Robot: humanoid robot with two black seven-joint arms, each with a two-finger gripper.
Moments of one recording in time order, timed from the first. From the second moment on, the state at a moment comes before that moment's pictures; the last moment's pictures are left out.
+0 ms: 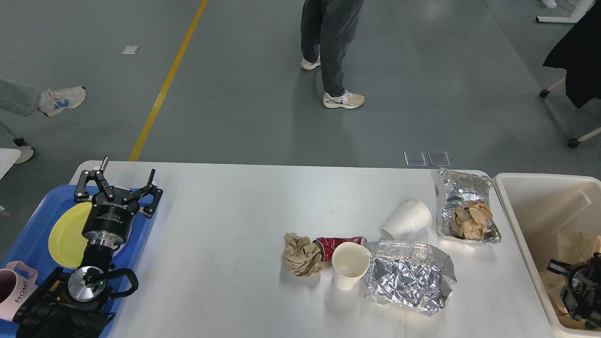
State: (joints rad) left arm -0.36 0.14 -1.44 -0.62 0.07 -0.66 -0.15; right arm 0.56 -0.34 -1.07 -0.01 -0.04 0.07 -0.09
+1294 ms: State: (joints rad) left arm -0.36 0.14 -1.44 -0.62 0.07 -0.66 -0.15; right arm 0.58 -0.34 -1.05 0.00 -0.03 -0.06 -0.09
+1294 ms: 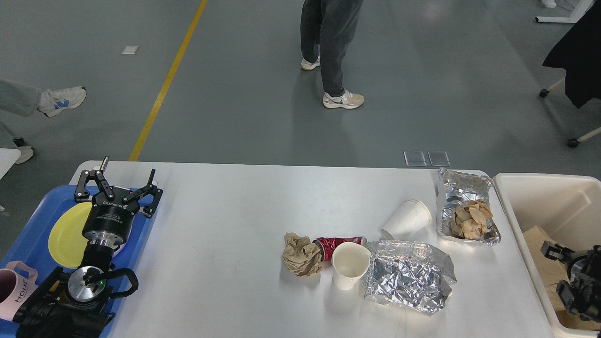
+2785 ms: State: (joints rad) left arm -0.36 0.14 -1.44 -0.62 0.07 -0.66 -0.15; right arm 2.56 -0.33 -1.41 1.75 -0.22 0.75 -0.16
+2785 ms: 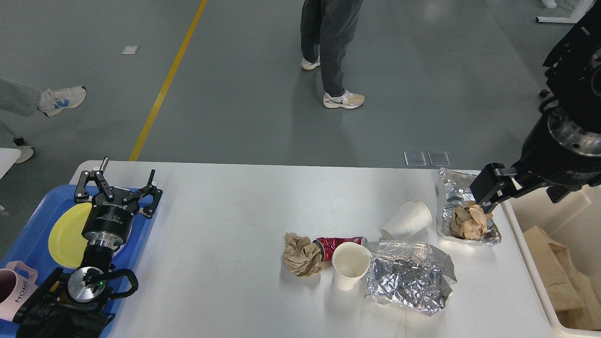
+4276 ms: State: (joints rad) left arm -0.36 0.14 -1.43 -0.62 0.07 -0.66 -0.15; right arm 1.39 -0.25 -1.14 1.10 -0.14 0.36 -0.16
